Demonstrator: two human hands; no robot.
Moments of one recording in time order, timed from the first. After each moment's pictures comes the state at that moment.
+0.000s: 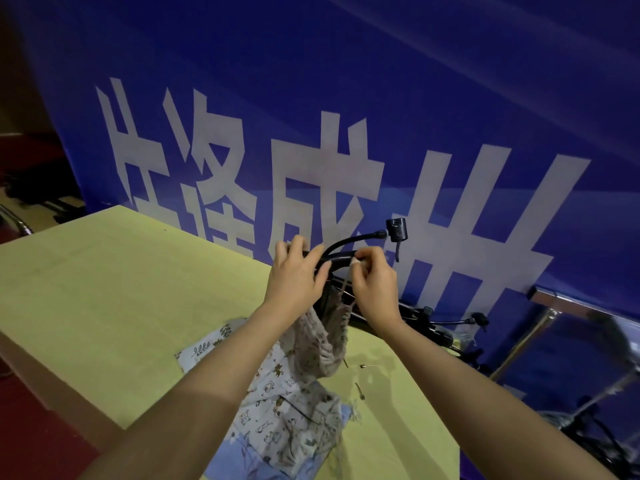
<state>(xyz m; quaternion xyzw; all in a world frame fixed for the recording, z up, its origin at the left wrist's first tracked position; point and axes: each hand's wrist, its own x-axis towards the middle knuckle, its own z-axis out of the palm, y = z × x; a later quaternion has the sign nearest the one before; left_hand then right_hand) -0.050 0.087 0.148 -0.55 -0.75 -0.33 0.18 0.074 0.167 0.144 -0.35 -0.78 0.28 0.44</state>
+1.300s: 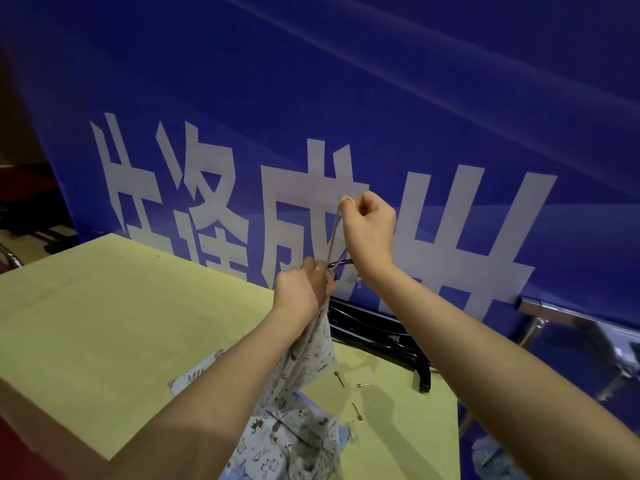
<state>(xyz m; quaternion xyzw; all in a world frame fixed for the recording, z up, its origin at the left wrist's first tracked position) -0.028 0.112 0.183 -0.52 -0.84 -0.08 0.16 0.053 0.152 0.268 -0.27 -0.66 0.39 0.58</state>
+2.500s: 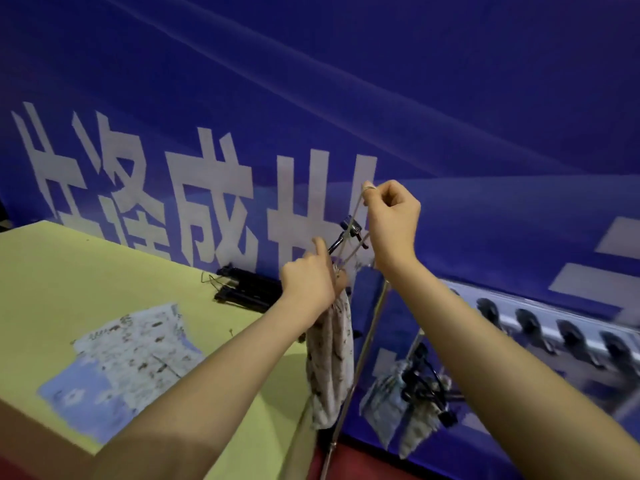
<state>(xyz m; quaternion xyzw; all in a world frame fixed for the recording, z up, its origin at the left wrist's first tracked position) 0.286 0.130 0.230 -0.51 -0.85 -0.11 0.11 0.372 0.174 0.302 -0.27 -0.63 0.36 0.64</state>
